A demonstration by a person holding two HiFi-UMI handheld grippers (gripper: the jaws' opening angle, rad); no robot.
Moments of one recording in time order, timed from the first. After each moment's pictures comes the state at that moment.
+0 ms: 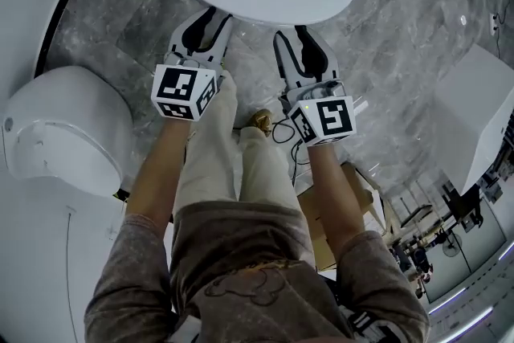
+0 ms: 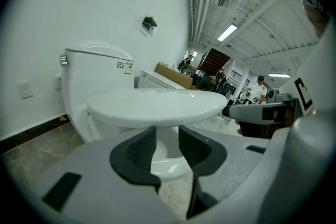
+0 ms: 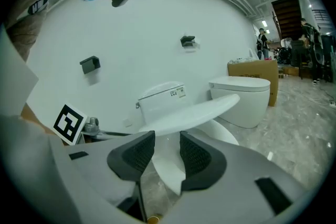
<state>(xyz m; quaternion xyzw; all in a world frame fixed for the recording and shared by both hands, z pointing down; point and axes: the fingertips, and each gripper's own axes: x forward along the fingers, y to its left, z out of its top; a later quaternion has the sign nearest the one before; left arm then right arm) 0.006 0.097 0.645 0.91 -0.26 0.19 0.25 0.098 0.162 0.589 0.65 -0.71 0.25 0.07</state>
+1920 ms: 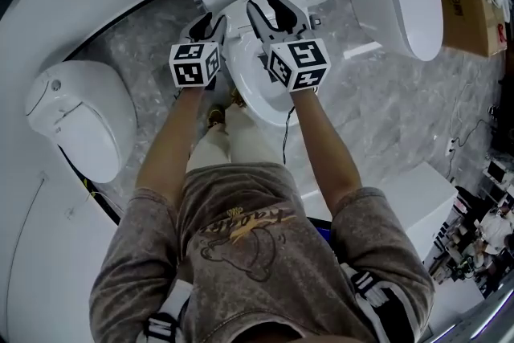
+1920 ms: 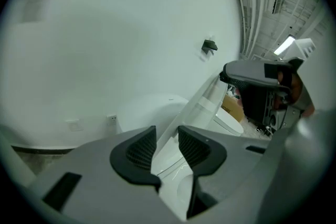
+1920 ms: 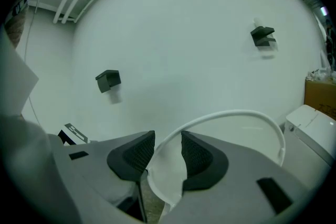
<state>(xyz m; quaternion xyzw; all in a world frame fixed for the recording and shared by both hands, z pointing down) -0.101 -0.203 0.506 0.79 -0.50 0.17 0.31 -0.016 -0.228 0.392 0.44 -0.87 0.19 0.09</state>
